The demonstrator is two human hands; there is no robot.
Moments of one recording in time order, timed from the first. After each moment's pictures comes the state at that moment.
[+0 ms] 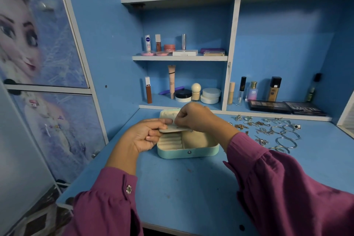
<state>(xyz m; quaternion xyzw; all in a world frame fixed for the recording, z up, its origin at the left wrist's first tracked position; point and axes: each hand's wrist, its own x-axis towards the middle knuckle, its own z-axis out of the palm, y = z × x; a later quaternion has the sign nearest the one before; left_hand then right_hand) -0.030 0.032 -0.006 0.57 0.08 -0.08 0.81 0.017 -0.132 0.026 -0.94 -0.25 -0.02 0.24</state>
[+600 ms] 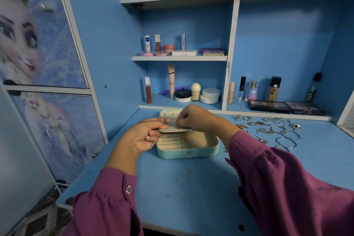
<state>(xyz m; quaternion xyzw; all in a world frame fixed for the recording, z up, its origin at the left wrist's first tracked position) -0.031 0.032 -0.005 0.56 0.08 -0.08 0.82 0.020 -0.137 0.028 -0.92 -0.28 0.05 0.27</state>
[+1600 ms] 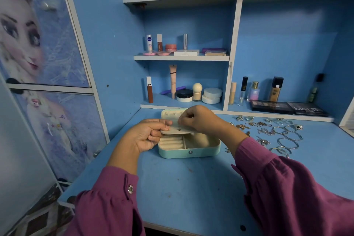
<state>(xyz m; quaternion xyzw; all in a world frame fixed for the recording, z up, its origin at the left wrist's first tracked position) -0.029 0.034 -0.008 0.59 0.08 -0.08 0.80 0.021 -0.145 0.015 -0.90 -0.27 0.00 0.34</state>
